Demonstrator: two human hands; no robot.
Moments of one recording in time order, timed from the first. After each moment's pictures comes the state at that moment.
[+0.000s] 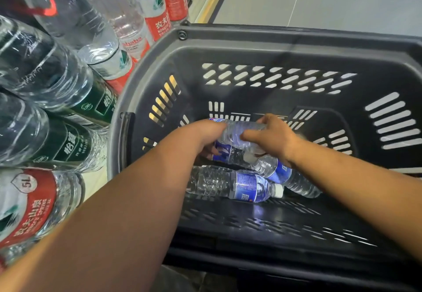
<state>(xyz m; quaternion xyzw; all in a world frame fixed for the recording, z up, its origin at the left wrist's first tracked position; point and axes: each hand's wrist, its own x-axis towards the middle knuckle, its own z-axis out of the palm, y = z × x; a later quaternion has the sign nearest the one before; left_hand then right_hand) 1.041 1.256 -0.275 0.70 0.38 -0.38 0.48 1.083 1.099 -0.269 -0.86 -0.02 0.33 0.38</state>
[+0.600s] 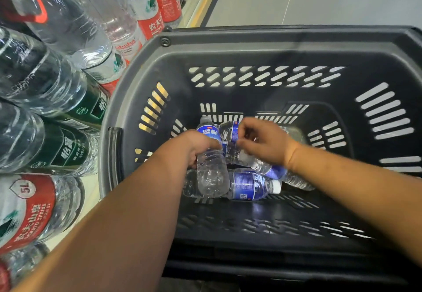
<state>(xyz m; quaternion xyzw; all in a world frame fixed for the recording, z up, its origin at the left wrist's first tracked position) 1.022 1.259 -0.288 0.64 0.44 -0.33 0.53 1.079 1.084 -0.277 -0.81 -0.32 0.30 0.39</state>
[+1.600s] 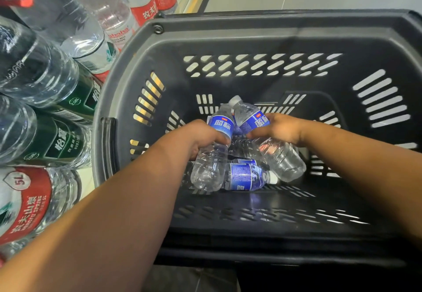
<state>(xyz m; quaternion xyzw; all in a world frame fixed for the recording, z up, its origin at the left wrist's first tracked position) 1.021 1.244 -0.276 0.67 0.39 -0.32 0.55 1.117 1.058 -0.309 -0.78 -0.06 0.51 0.36</state>
